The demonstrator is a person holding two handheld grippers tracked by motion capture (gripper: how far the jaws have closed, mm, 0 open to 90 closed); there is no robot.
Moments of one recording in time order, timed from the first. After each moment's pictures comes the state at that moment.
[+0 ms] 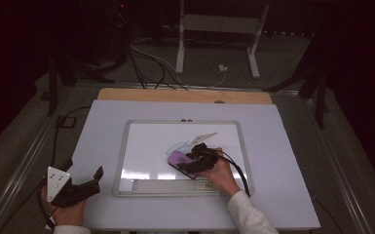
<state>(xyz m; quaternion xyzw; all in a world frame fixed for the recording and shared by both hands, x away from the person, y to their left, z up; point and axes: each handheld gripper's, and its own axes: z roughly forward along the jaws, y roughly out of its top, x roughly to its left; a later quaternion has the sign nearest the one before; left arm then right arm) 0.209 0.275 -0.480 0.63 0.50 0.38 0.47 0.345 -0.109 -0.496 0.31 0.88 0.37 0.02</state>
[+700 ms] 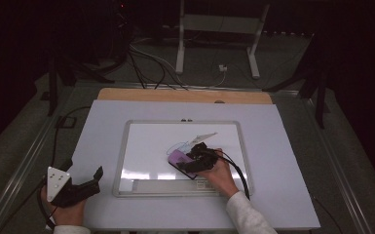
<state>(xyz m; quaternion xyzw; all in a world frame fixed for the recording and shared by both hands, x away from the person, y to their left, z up) 0.210 0.276 -0.480 0.63 0.50 0.37 0.47 0.348 -0.112 -0.496 0.35 0.86 0.36 0.03</state>
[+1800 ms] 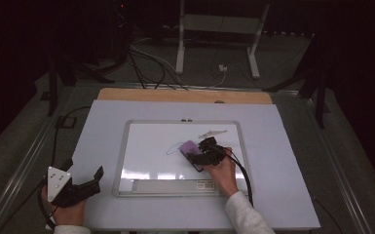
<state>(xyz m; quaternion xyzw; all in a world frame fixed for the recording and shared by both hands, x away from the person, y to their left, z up) 0.210 0.274 -0.480 0.63 0.50 0.38 0.47 0.354 -0.126 -0.496 0.43 0.83 0.36 0.06</state>
